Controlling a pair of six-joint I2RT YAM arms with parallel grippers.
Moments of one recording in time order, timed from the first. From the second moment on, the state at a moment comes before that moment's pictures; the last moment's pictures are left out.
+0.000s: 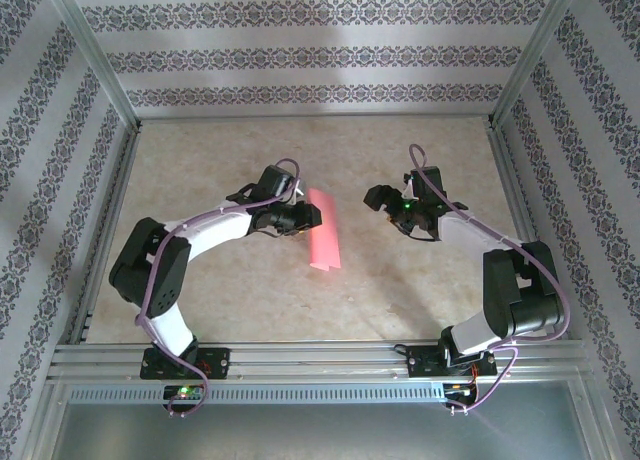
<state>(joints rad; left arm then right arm) -0.51 1.74 1.08 -0.22 0.47 -0.77 0.19 1.51 0.82 -0.14 -0.45 0.80</state>
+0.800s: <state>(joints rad) -0.46 1.84 1.03 -0.26 0.41 -0.68 0.51 1.82 1.02 -0.17 -0.54 0.70</state>
